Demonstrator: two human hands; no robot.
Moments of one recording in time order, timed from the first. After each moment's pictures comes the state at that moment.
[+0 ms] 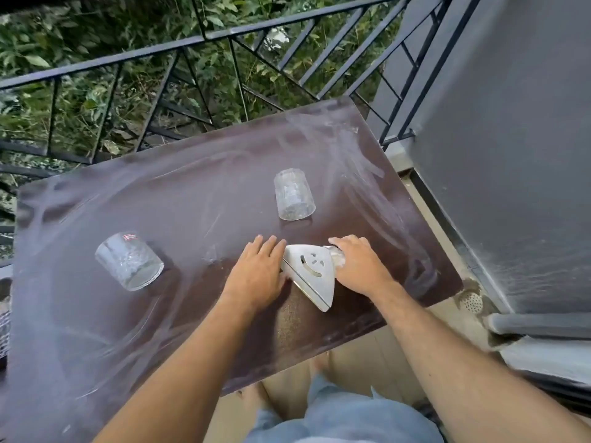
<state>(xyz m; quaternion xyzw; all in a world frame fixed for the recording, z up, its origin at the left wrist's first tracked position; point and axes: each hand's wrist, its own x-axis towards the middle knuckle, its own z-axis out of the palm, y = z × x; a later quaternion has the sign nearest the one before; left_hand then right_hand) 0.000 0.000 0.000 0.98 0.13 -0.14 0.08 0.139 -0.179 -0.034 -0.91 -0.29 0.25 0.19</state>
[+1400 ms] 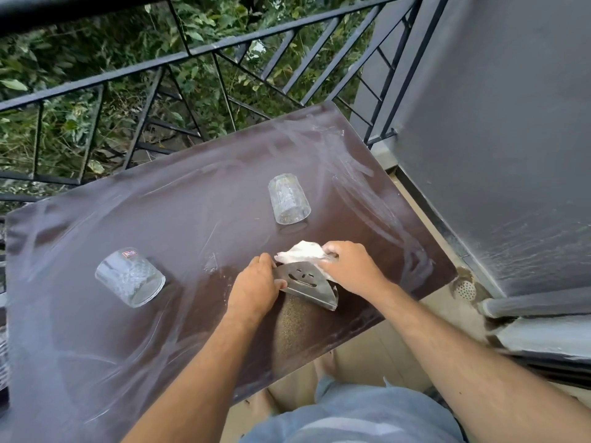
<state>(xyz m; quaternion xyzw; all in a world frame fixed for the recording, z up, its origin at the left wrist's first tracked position) -0.007 0.002 -0.005 0.91 0.28 -0.14 0.26 0.113 -0.165 0.012 -0.89 -0.23 0.27 0.29</state>
